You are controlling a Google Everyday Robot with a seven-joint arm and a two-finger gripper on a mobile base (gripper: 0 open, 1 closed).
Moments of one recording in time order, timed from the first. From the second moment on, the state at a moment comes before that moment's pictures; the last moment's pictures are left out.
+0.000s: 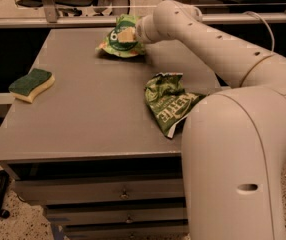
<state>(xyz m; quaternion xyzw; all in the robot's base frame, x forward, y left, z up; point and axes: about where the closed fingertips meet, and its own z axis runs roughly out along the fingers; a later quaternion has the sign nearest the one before) 0.875 0.020 0.851 -0.18 0.85 0.18 0.46</state>
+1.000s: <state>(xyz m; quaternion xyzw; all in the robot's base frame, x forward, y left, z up) 0.875 0.025 0.875 -0.20 0.83 0.20 0.48</state>
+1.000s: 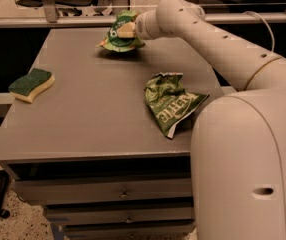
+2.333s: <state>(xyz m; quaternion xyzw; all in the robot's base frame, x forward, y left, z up) 0.800 0.119 0.976 -0.44 0.69 0.29 0.50</state>
